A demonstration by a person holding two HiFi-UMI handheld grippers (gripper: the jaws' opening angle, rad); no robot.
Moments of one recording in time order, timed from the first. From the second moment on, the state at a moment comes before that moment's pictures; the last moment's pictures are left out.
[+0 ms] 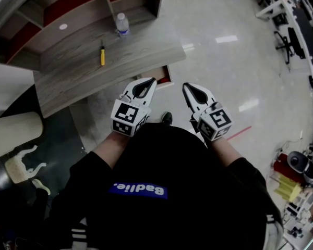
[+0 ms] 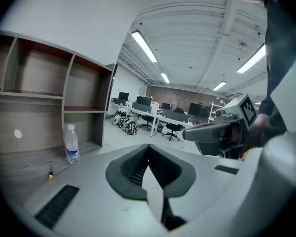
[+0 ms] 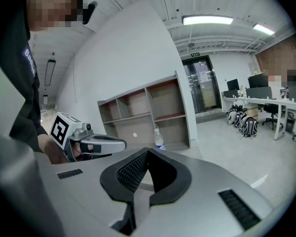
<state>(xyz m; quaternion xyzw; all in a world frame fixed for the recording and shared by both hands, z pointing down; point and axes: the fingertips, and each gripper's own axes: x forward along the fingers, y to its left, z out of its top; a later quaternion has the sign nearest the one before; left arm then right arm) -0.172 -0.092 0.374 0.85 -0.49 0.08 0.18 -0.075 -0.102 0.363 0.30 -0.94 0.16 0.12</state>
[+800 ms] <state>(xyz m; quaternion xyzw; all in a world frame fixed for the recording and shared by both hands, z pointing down) -0.152 -0.086 0.334 0.88 -0.45 0.07 0.16 -0.101 -0.092 0.346 0.27 -0.95 0.15 0.08</state>
